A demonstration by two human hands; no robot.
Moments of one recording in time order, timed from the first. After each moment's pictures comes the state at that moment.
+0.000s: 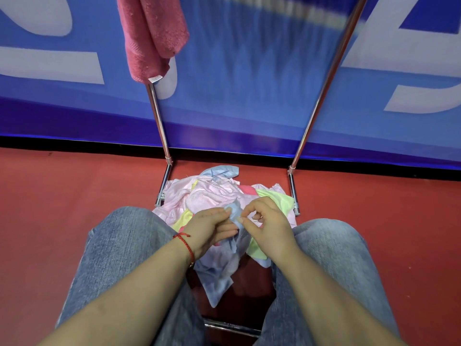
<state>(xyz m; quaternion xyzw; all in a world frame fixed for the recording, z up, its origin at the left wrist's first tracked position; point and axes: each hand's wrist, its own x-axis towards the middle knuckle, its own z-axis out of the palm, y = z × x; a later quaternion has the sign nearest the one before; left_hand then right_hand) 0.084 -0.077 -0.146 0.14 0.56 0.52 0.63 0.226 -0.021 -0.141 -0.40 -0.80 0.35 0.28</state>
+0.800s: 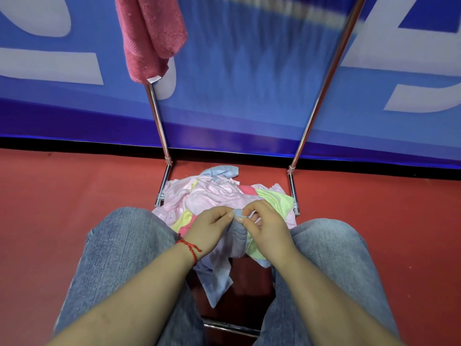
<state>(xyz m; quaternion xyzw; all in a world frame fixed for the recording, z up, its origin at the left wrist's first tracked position) 0.087 -0.082 -0.144 0.43 0.63 0.47 0.45 0.226 -0.022 -0.146 -0.41 -0.78 0.39 0.27</state>
